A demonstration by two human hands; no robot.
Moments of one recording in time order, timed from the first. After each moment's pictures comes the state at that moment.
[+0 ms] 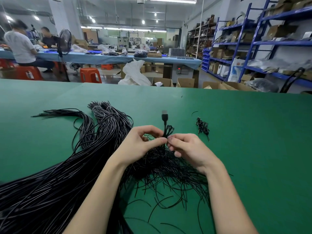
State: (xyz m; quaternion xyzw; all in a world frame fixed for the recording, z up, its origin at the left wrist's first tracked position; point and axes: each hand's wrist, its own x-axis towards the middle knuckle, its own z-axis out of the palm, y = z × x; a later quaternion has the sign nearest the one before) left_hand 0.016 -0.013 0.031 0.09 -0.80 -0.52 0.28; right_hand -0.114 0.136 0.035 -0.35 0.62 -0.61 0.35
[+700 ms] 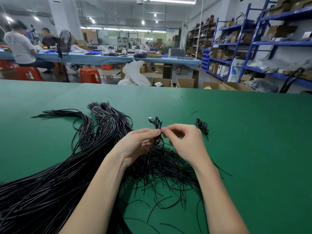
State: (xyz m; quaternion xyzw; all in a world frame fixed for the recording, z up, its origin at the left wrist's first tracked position) left_hand 0.011 -0.014 0.037 0.19 -0.62 -0.75 0.15; right_hand -0.100 0.126 0.046 -0.42 0.72 -0.55 0.02
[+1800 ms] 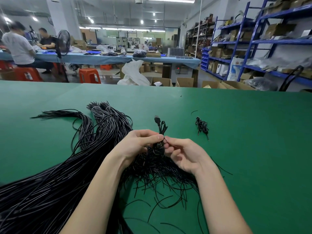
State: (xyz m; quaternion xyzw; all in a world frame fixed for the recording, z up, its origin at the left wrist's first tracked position) left_hand 0.014 -0.017 0.032 0.19 -0.71 -0.66 0.14; right_hand -0.101 0.127 0.036 -0.11 0.44 -0.70 0.55
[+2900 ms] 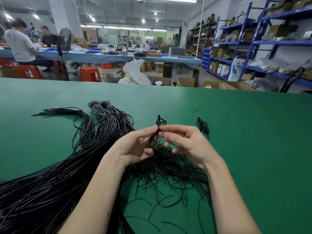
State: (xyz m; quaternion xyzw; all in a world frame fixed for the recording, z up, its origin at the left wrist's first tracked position) left_hand 0.019 -0.018 0.037 0.14 -0.49 -0.86 0.06; right_hand -0.104 0.139 0.050 -0.41 0.53 -0.65 0.35
